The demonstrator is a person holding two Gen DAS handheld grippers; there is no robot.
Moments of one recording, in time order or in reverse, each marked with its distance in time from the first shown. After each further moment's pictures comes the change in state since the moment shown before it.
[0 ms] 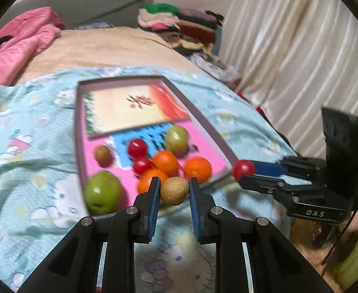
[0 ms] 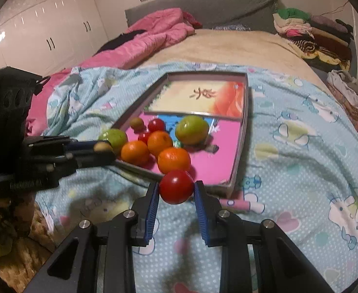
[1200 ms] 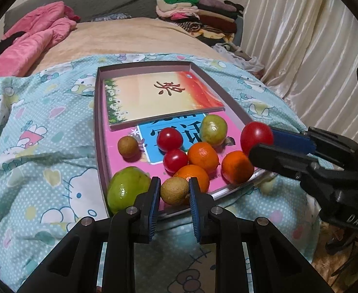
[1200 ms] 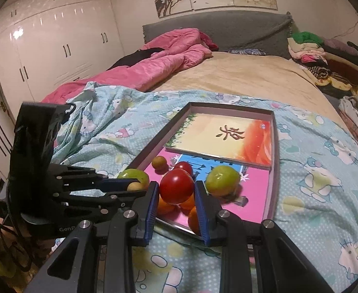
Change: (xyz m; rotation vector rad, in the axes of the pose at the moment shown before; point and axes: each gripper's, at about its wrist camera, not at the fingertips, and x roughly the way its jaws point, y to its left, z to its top) left arm 0.037 0.016 -0.001 -0.002 0.072 0.133; right arm 0.023 0.038 0.038 -0.089 -0.117 0.042
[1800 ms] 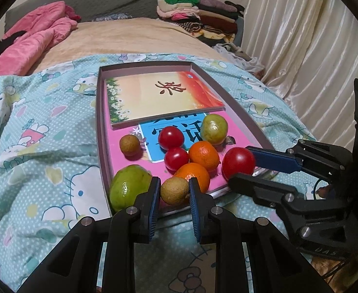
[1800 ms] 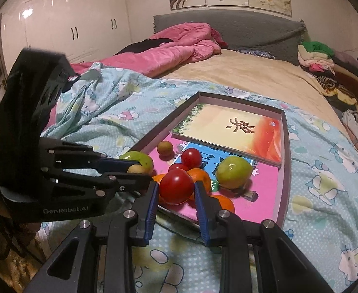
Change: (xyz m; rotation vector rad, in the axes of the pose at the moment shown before) left arm -0.001 0.002 -0.002 -0.003 -0.002 -0.001; right arm 0.020 0.018 -0.014 -0.105 0.044 -0.020
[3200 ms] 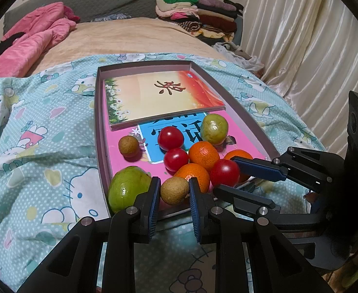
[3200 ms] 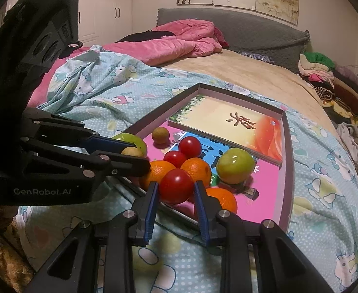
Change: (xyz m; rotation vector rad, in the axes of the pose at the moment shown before) left arm 0.002 -0.002 0.002 0.006 0.002 0.001; right arm 0.019 0.008 -0.011 -0.083 0.018 -0.071
